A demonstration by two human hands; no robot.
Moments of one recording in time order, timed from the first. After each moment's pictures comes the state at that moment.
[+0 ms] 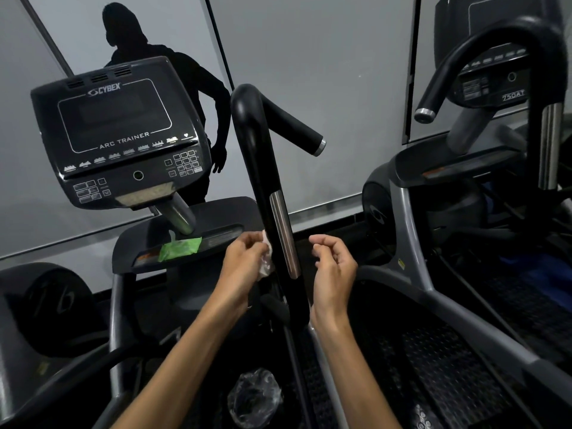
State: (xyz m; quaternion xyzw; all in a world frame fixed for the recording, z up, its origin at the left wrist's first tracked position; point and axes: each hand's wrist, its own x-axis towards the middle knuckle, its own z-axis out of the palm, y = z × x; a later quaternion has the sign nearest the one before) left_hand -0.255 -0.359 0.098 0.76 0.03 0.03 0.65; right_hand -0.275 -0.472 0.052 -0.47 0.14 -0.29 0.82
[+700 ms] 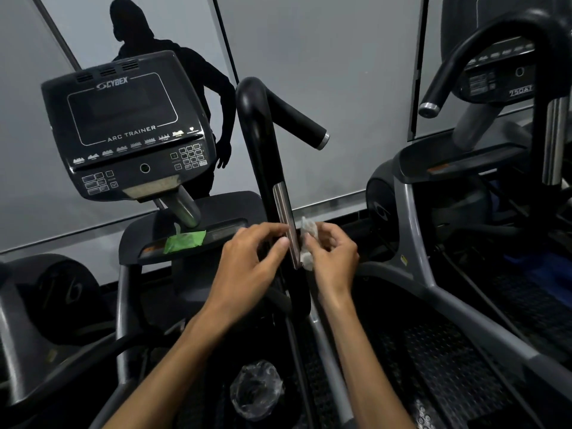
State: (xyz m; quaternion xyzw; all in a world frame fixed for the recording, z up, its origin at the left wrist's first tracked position) left_hand -0.303 -0.352 0.119 0.88 -0.21 0.20 0.37; right_hand -0.263 -0.484 0.046 -0.59 0.09 -0.31 0.74
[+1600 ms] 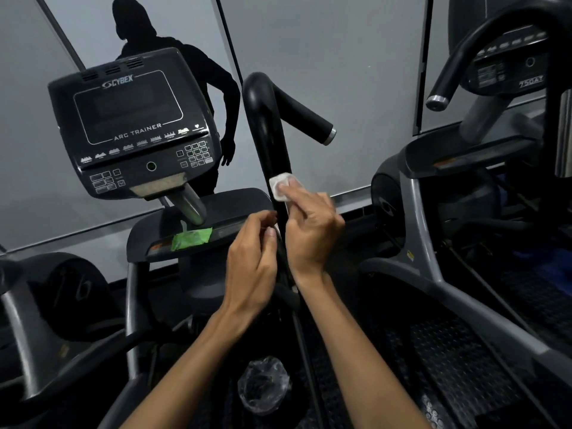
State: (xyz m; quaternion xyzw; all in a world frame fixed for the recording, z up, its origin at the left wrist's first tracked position) left_hand -0.292 -0.349 0.098 0.84 -0.18 0.29 0.42; right_hand -0.249 -0.442 0.095 -0.62 -0.01 -0.58 0.53
